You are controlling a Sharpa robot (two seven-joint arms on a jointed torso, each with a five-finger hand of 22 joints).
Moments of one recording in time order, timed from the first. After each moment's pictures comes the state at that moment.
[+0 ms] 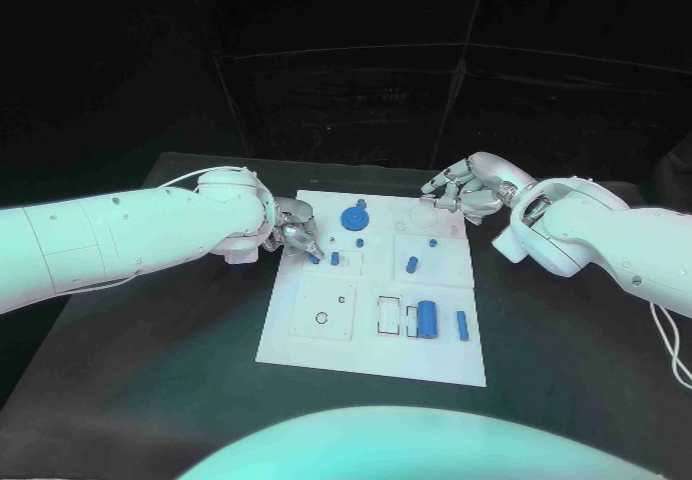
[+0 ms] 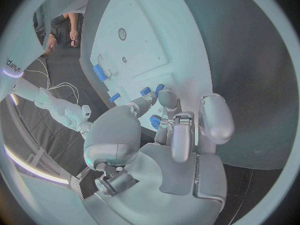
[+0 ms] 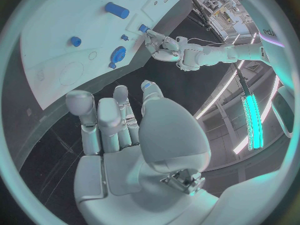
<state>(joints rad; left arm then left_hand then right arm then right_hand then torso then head) 1.32 -0.75 -0.22 1.40 -1.16 0.19 -0.34 0.91 0.01 0.67 -0.08 0.05 0.89 0.04 0.65 0.72 1.26 -0.04 1.00 0.73 1.46 -0.09 1.57 1.31 0.09 1.45 0.01 1.17 1.23 1.19 -0.81 -0.02 1.46 -0.97 -0.29 0.02 1.32 0.00 -0.15 0.24 0.52 0.88 0.16 0.16 0.07 1.08 0.07 0.92 0.76 1.47 -0.01 1.12 1.02 0.12 1.24 0.09 1.22 0.80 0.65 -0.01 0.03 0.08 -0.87</state>
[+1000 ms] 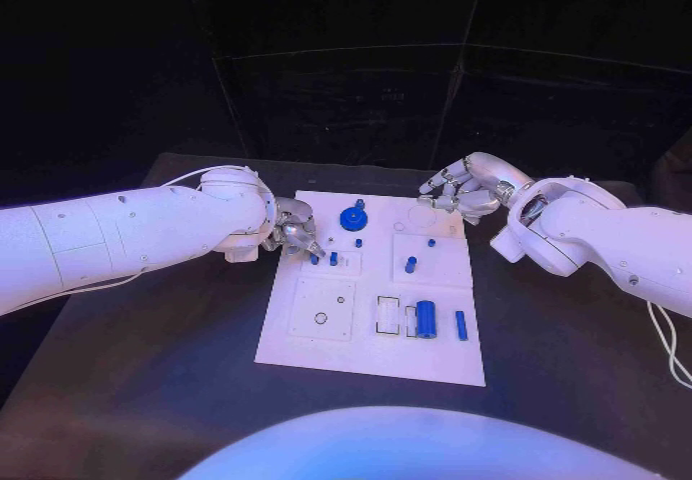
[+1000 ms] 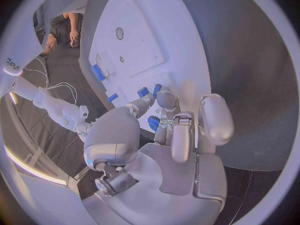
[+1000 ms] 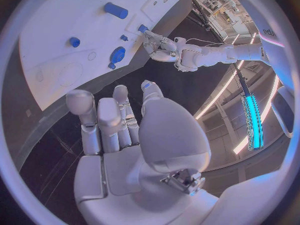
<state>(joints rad) 1.32 -0.72 -0.22 1.36 -1.15 0.21 -0.34 0.86 -0.01 0.61 -0.04 0.05 0.89 0.03 0.66 0.72 1.26 -0.04 1.01 0.74 1.47 -0.09 1.57 1.31 0.09 1.46 0.01 1.18 1.24 1.19 -0.81 -0.02 1.46 -0.97 -0.28 0.02 1.32 0.00 -0.15 0.24 0.52 0.88 0.16 0.16 0.07 1.08 0.07 0.91 0.76 1.47 -0.01 1.11 1.01 0.12 1.24 0.09 1.21 0.79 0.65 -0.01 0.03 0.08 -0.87</state>
